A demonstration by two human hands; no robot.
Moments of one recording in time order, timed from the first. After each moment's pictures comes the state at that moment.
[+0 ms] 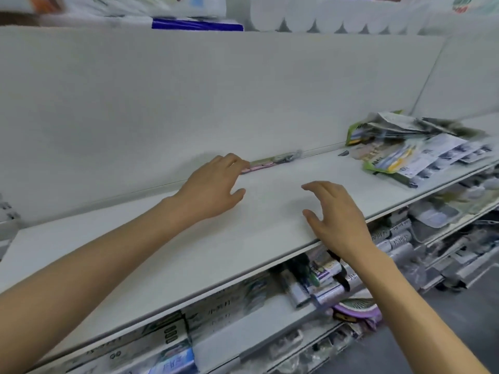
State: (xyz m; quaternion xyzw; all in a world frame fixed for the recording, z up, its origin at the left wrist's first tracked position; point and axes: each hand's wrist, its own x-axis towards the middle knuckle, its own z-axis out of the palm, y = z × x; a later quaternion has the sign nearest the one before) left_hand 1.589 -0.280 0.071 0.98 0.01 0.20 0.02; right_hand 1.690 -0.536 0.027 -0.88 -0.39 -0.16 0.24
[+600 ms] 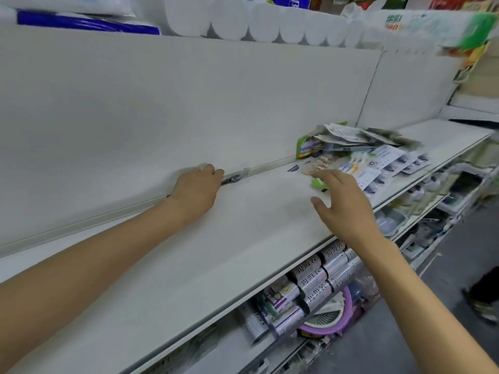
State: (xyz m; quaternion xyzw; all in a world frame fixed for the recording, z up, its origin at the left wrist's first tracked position) left_hand 1.755 -0.305 0.049 0.97 0.09 0.14 -0.15; right_hand 1.819 -0.607 0.055 -0.90 -0.30 -0.21 0.22
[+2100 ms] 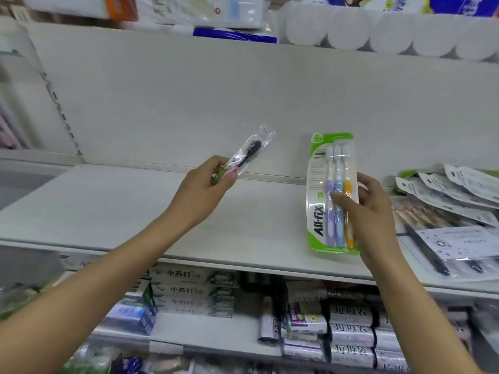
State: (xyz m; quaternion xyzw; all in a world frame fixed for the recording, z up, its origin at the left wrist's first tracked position) left_hand 1.617 -0.397 0.067 0.80 0.31 0.40 0.32; right_hand 1.849 -0.572 0.066 -0.64 -0.35 0.14 0.66
